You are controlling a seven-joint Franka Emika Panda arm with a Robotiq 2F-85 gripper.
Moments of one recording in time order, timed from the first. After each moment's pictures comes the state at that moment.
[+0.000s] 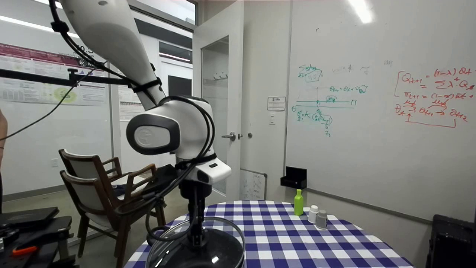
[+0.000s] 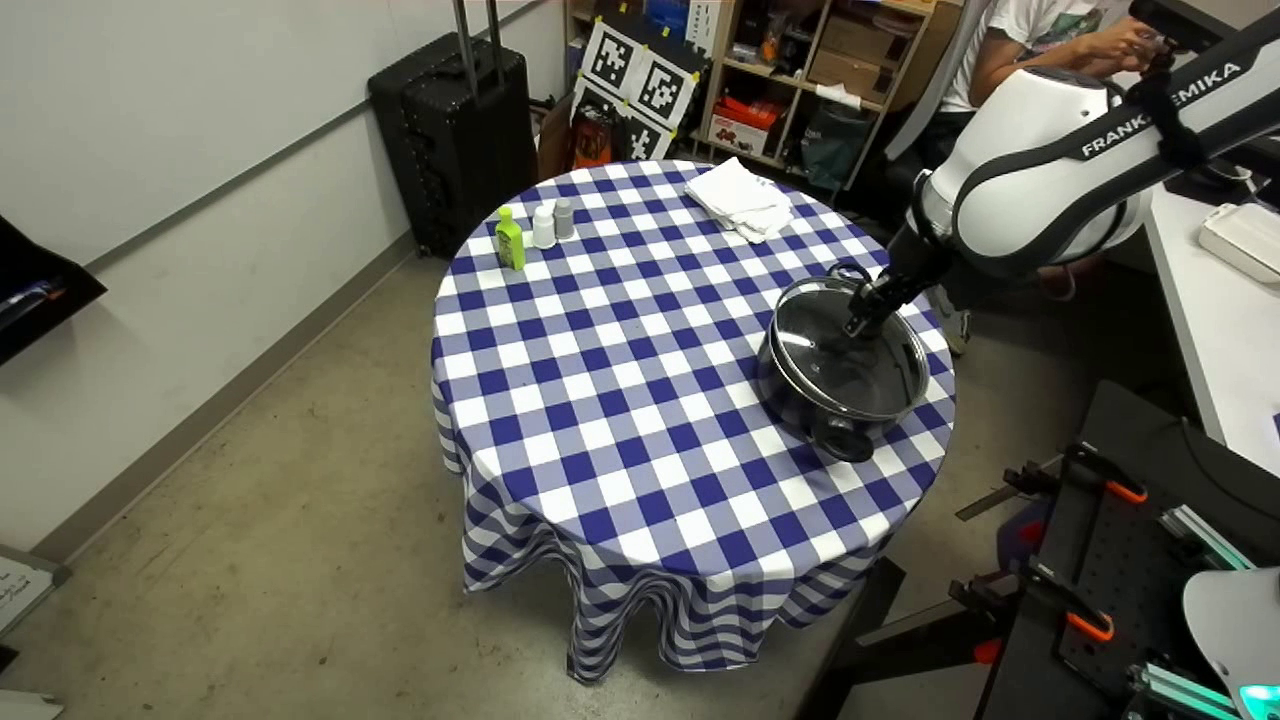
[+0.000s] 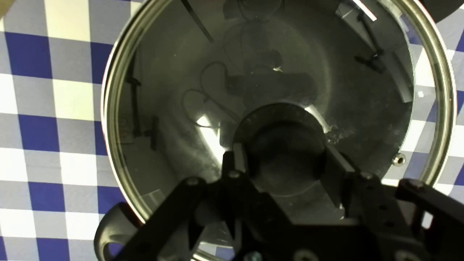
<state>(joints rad) -0.17 0.38 -0.02 -2.37 0.23 2.80 -0.05</state>
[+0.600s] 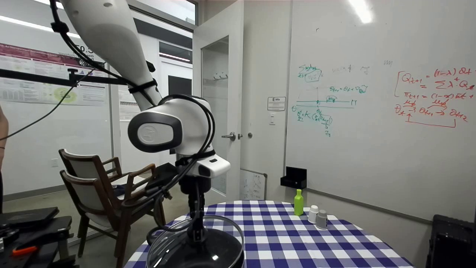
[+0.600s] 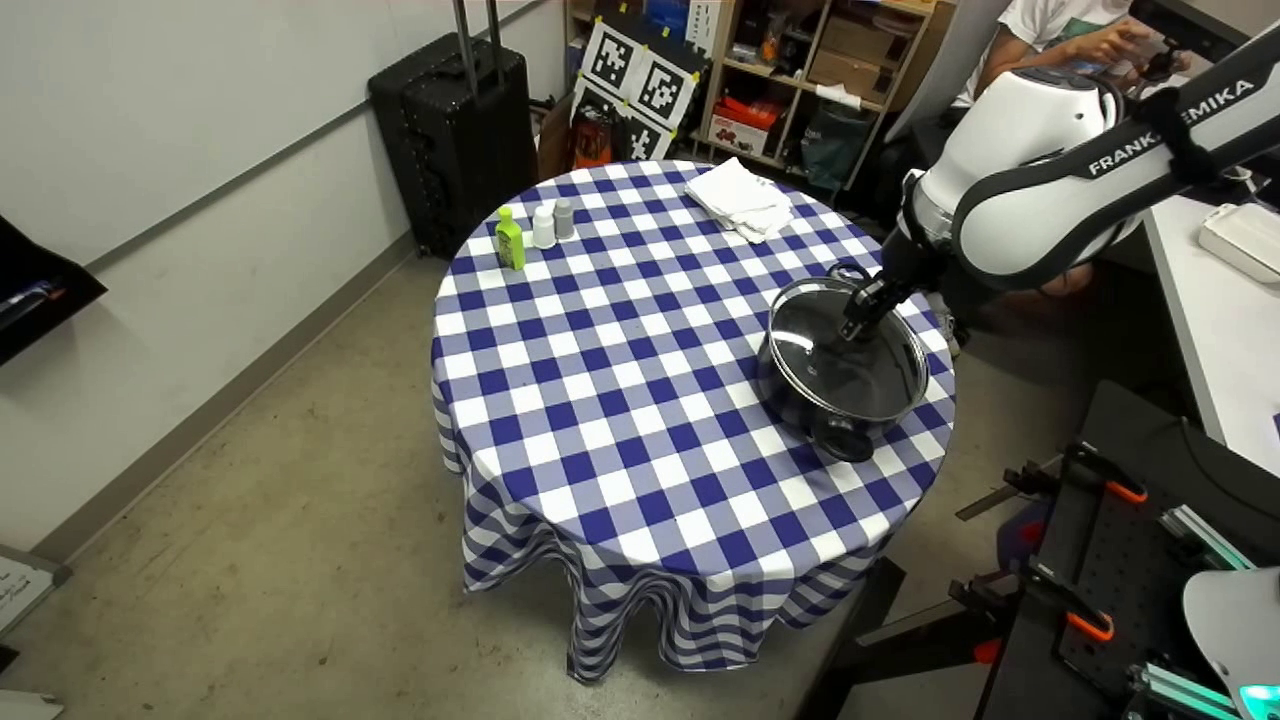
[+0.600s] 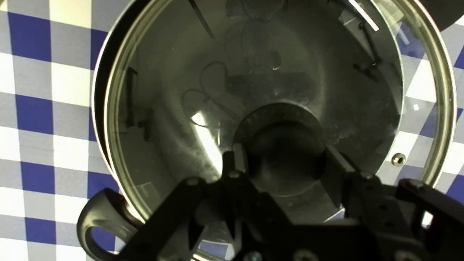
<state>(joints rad) -0.12 0.38 -0.04 -2.37 0.14 2.80 -0.01</state>
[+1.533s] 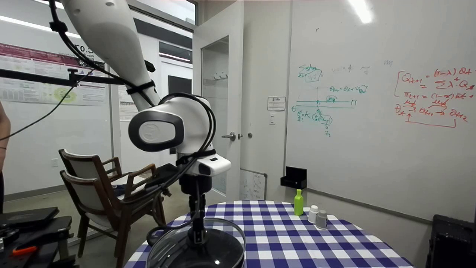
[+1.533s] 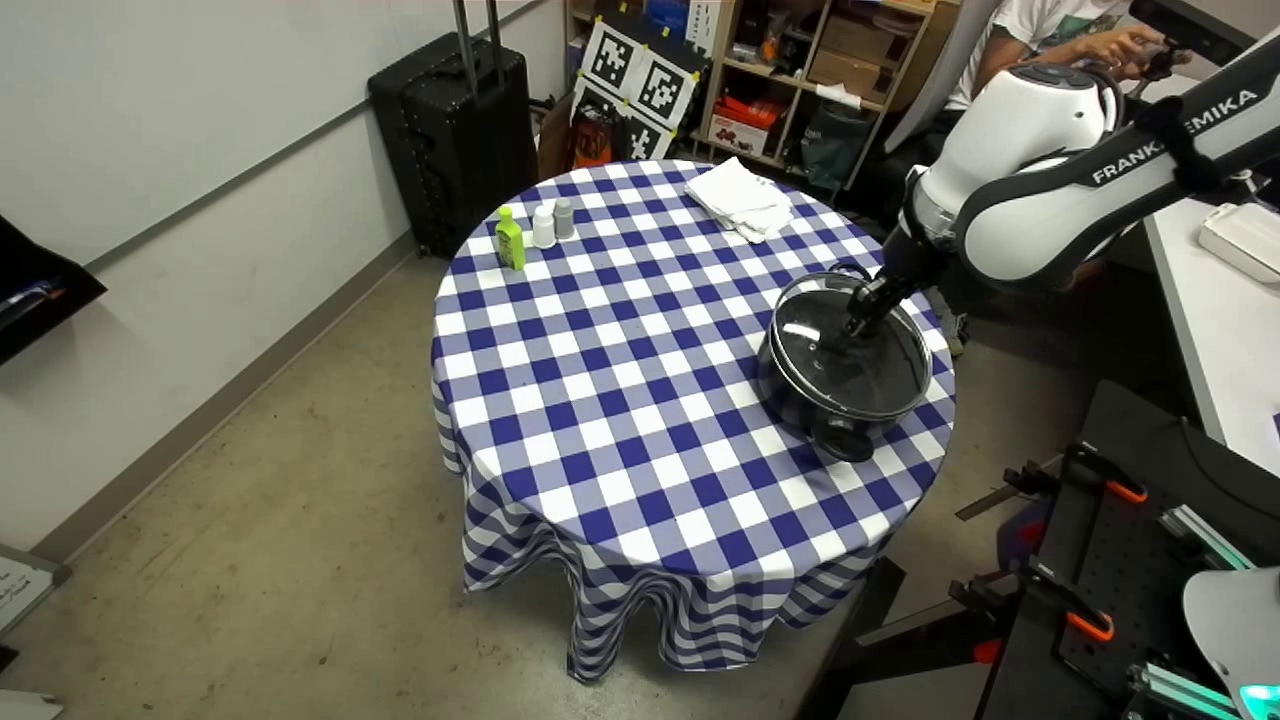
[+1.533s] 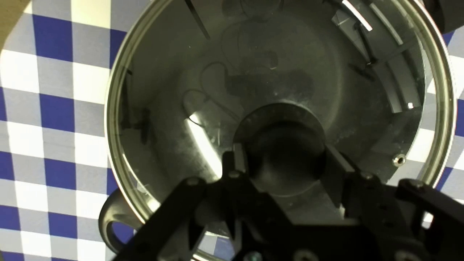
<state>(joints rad) -0.07 0.38 -0.10 -2.37 0.08 2.80 0.06</state>
